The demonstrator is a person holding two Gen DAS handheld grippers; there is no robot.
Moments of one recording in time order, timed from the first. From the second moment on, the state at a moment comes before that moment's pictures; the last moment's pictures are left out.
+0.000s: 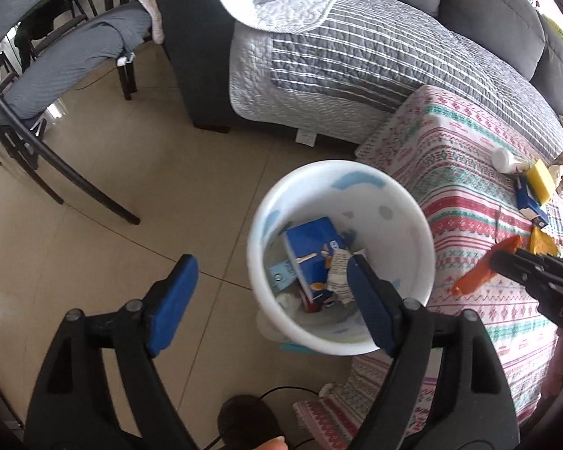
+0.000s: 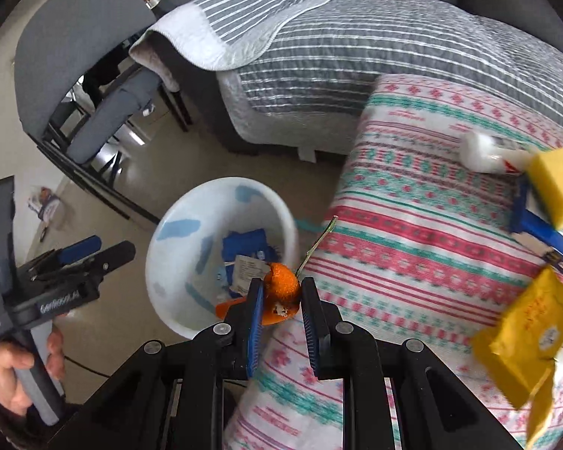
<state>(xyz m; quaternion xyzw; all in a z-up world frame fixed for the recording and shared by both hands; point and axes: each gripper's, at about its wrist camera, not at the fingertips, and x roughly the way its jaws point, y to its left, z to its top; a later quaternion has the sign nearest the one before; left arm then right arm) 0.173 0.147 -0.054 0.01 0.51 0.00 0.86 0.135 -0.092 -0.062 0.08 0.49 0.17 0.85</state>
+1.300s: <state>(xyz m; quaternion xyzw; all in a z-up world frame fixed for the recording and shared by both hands) 0.159 0.105 -0.049 0.02 0.52 -0.04 0.86 0.088 -0.227 -0.031 0.12 0.45 0.02 0.88</state>
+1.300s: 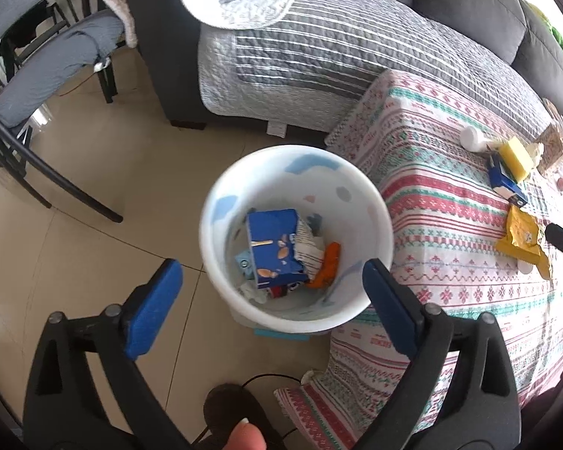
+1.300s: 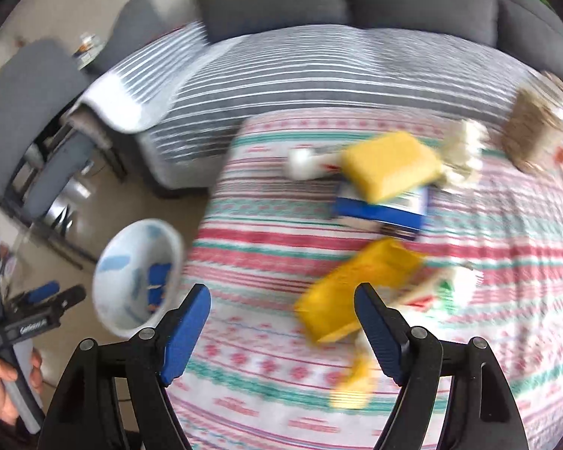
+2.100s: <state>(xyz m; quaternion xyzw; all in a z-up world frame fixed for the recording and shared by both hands) 0.160 0.007 -0.054 0.07 0.51 -0.08 0.85 0.104 -0.321 -0.101 0.22 0.54 -0.08 0.81</state>
